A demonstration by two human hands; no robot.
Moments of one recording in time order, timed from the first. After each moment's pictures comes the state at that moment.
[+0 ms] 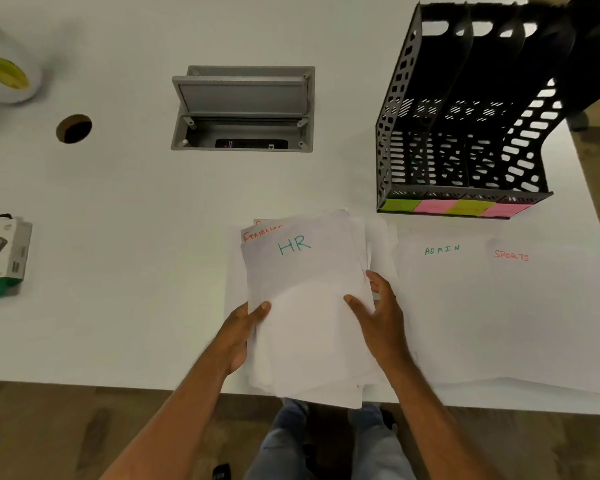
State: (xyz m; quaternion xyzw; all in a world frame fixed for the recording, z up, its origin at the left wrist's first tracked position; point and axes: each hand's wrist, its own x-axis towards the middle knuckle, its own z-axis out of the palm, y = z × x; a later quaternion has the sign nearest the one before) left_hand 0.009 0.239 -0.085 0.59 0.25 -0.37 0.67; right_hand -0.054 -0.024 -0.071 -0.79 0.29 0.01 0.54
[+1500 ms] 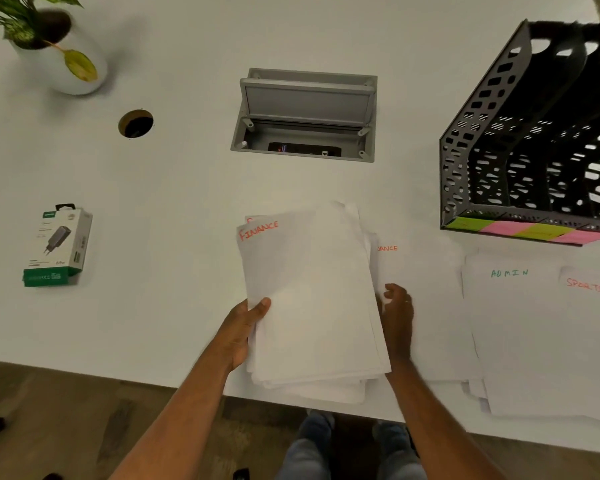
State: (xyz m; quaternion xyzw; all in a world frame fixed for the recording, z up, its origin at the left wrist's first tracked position) left_hand 0.054 0.356 -0.095 0.54 0.28 -0.32 0.72; right_hand 0.006 0.076 -0.104 -0.83 0.36 0.00 0.42
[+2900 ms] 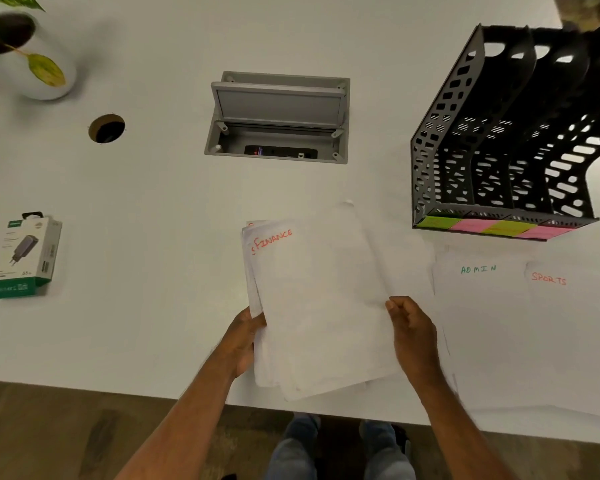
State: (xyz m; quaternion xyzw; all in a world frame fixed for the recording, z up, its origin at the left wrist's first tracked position) left_hand 0.039 0.302 -0.103 0.54 0.28 -0.36 0.71; right_hand -0.035 0.004 -0.067 -0.83 0.28 -0.02 0.49
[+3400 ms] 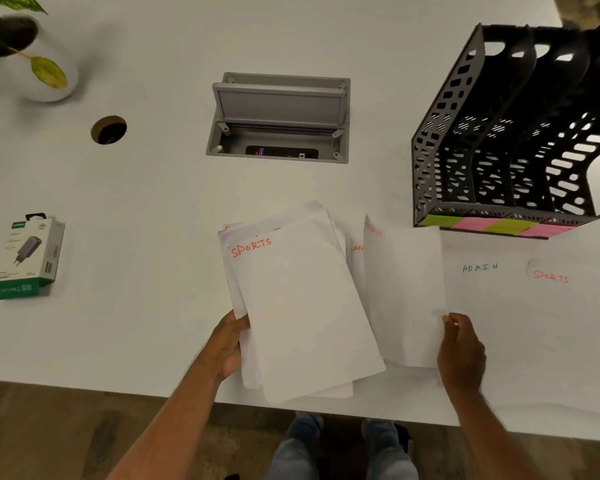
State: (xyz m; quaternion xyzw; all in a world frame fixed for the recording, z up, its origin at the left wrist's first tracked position) left_hand 0.038 0.331 -0.105 0.52 0.28 -0.34 0.73; right_hand -0.081 -0.063 -0.110 -0.86 0.42 -0.06 0.30
